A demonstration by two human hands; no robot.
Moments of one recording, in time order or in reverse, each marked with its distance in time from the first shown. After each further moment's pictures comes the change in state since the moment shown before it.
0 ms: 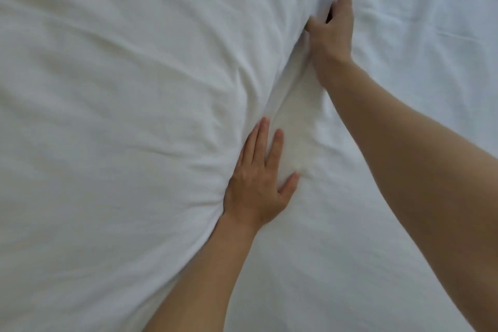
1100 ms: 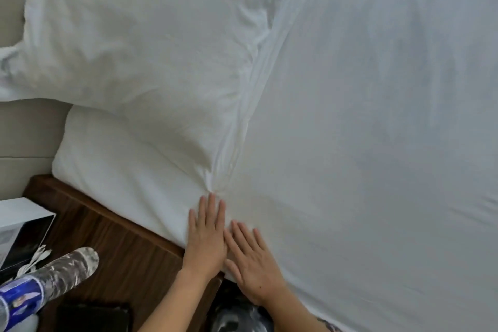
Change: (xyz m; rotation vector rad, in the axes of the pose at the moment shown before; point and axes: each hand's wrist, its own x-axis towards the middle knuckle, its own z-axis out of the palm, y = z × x) left_hand -0.428 0.040 -0.077 0.196 -0.636 -0.304; right_hand -0.624 0.156 -0.127 -1.021 -1.084 -0.326
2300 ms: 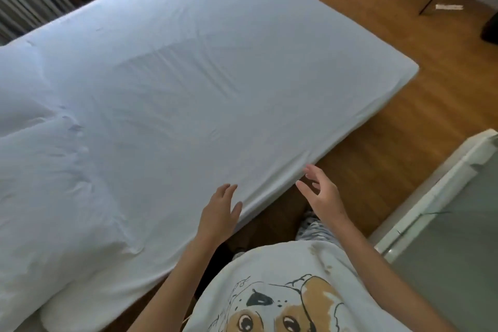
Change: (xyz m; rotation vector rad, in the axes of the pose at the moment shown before) left_hand -0.349 0.274 -0.244 0.019 -0.050 0.920; right_hand -0.583 -0.118 -0.056 1.116 1.431 0.909
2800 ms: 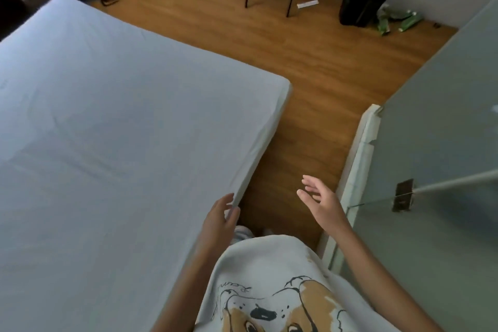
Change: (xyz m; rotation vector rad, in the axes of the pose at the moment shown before) left_hand 0.196 0.342 0.100 -0.270 -0.205 0.135; right_hand 0.088 0.114 -0.324 0.130 0.357 0.241
